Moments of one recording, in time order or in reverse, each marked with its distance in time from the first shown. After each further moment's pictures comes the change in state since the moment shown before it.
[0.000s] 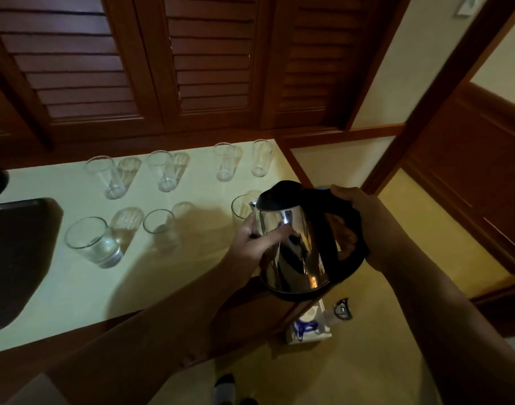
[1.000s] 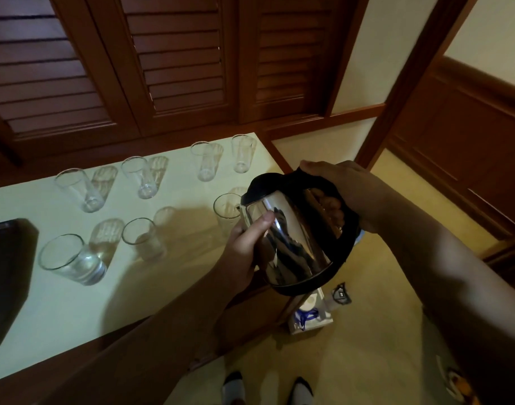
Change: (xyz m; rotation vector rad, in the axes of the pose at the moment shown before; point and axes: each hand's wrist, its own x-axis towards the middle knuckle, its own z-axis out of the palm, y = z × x) left_hand -0.002 0.003 0.021 -0.149 0.020 -0.128; right_hand 0.007 -0.042 -0.003 -0.145 -0.033 0.088
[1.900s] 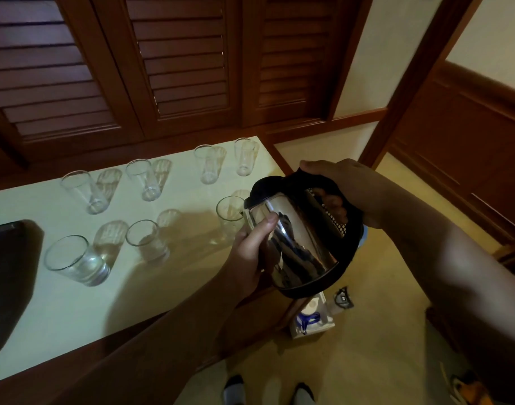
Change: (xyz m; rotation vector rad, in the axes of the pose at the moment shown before) left_hand -0.001 -0.001 0.004 0.000 -0.005 -0.097; right_hand 0.003 -0.011 -0.003 -0.071 -0.039 0.033
